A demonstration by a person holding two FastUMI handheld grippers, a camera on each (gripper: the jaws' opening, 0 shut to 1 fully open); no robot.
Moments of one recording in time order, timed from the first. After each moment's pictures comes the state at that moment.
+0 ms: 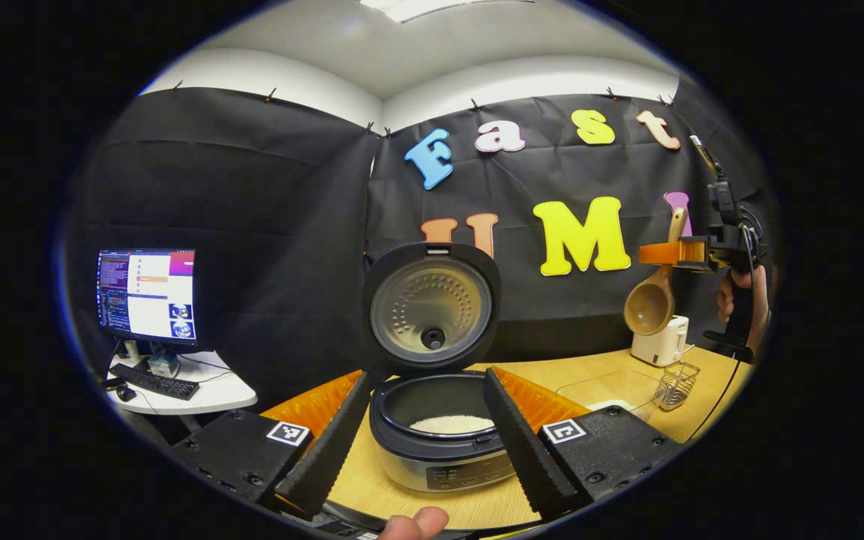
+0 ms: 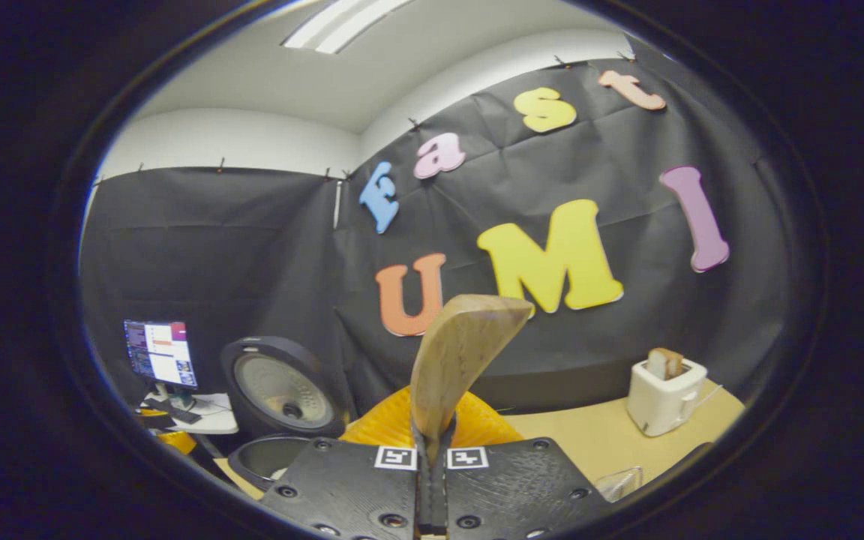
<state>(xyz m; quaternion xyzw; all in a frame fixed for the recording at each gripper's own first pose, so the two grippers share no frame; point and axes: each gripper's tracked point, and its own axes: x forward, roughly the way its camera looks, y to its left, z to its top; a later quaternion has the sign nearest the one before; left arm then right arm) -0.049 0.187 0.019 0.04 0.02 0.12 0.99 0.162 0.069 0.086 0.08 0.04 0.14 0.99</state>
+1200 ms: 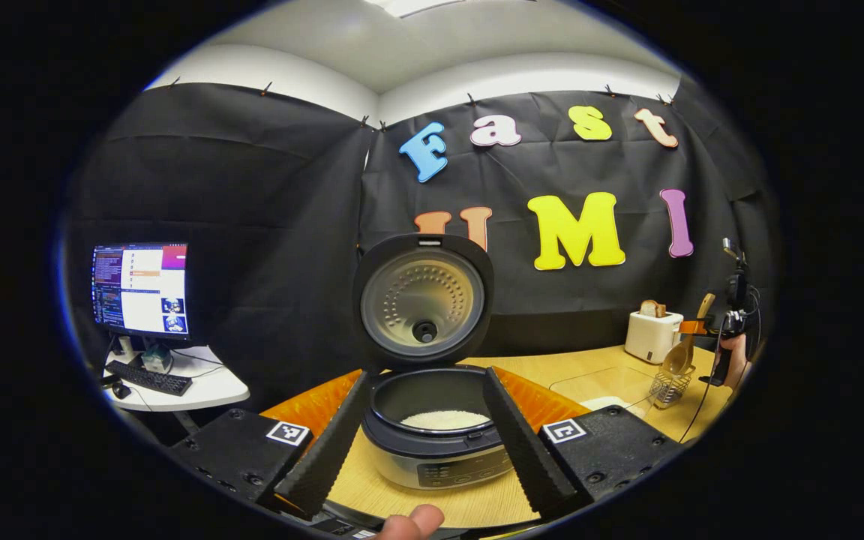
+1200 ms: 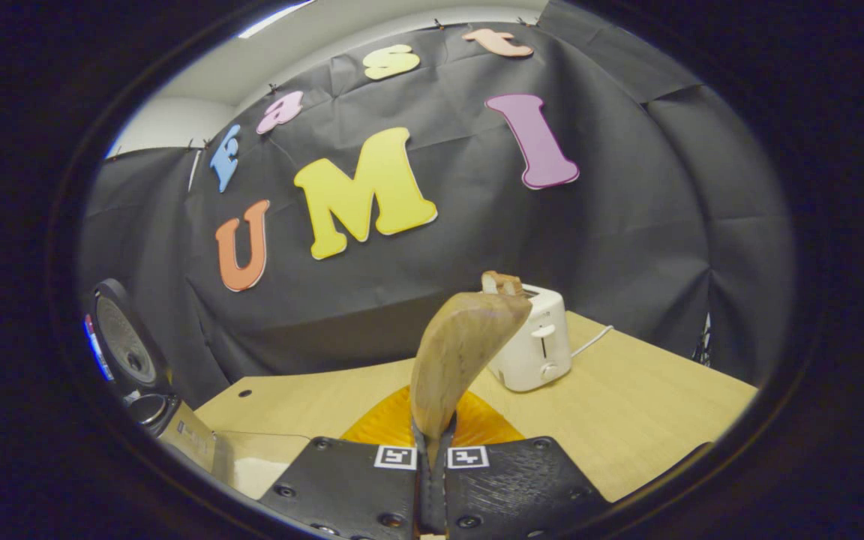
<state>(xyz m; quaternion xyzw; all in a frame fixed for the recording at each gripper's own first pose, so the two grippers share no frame) -0.046 0.184 0.011 0.03 0.04 0.12 0.99 0.203 -0.120 -0.089 0.11 0.14 -0.06 0.98</state>
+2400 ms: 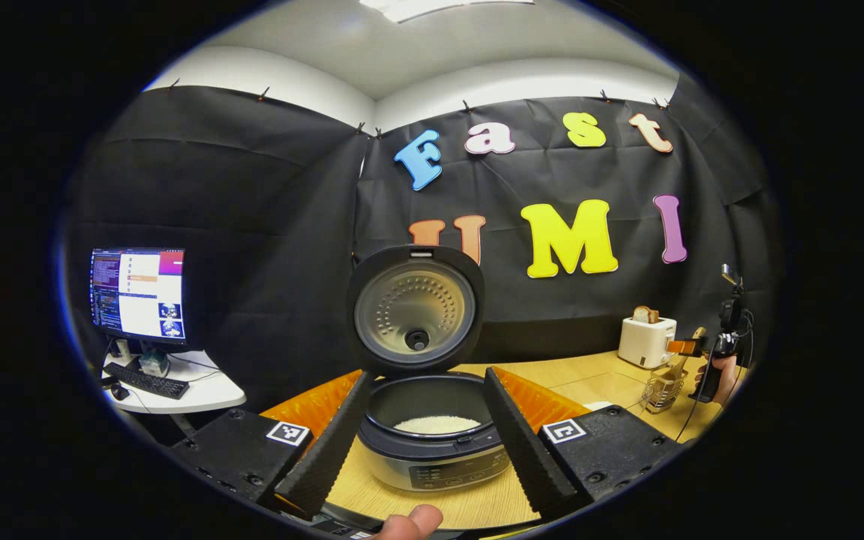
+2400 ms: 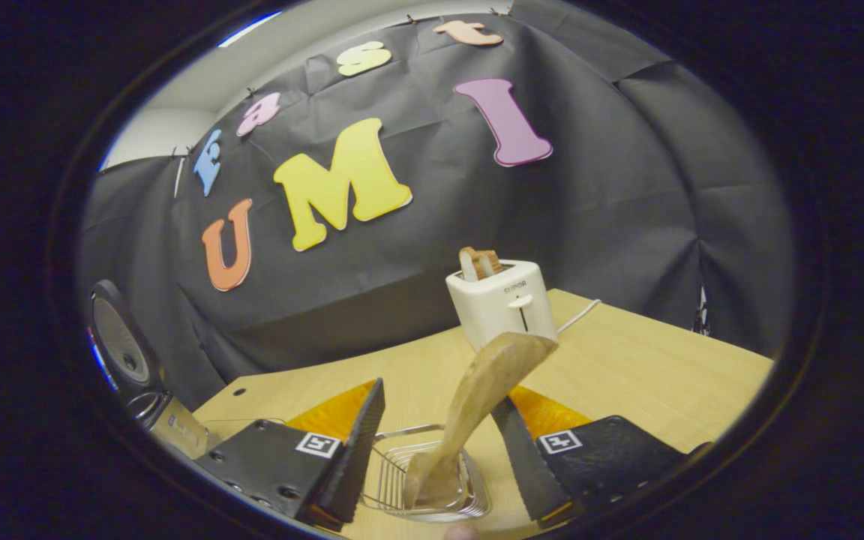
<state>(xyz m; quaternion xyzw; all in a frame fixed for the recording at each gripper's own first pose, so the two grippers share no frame) -0.049 0.172 0.023 0.03 0.02 0.11 0.99 0.185 -0.145 -0.122 0.15 0.15 -0.08 0.97</state>
